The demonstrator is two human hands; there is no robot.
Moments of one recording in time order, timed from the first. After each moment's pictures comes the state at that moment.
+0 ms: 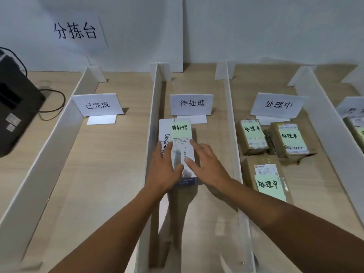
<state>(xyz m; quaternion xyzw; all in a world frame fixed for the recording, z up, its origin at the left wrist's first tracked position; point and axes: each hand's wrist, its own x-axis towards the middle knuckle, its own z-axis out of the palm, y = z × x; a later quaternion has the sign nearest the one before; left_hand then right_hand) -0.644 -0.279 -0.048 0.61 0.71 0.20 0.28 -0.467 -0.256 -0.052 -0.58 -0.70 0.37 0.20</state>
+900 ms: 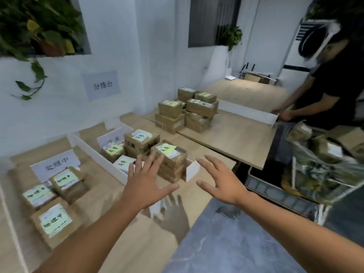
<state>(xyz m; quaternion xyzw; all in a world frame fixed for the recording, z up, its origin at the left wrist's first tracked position) -0.135 -0.591 0.160 0.95 0.26 0.14 0.13 0.059 -0.807 0.167 -0.82 -0.53 -0.01 0.22</state>
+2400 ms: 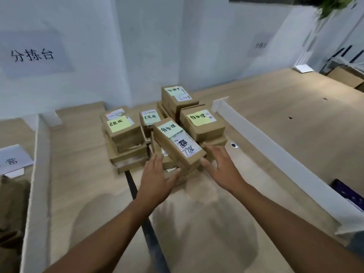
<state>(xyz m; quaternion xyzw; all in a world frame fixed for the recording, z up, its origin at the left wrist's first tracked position) 0.668 -0.400 0.073 0.80 0.48 0.19 0.32 0.891 -0.486 0.099 -0.75 -0.55 0.18 0.32</state>
